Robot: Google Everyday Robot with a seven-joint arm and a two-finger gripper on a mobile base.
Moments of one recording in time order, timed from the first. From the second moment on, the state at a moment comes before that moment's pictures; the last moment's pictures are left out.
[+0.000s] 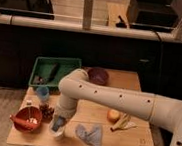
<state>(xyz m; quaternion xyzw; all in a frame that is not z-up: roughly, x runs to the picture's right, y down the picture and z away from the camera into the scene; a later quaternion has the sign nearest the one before) -0.112 0.230 0.678 -0.28 -0.36 -0.52 0.72</state>
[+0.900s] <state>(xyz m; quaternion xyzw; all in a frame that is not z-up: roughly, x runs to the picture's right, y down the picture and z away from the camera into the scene) -0.109 0.233 0.682 -0.28 -0.36 -0.53 0.71</state>
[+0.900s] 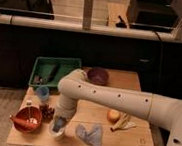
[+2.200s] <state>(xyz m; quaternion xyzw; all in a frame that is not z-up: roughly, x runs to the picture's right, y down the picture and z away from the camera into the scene) -0.100 0.233 0.686 -0.29 -0.36 -0.55 0.70</state>
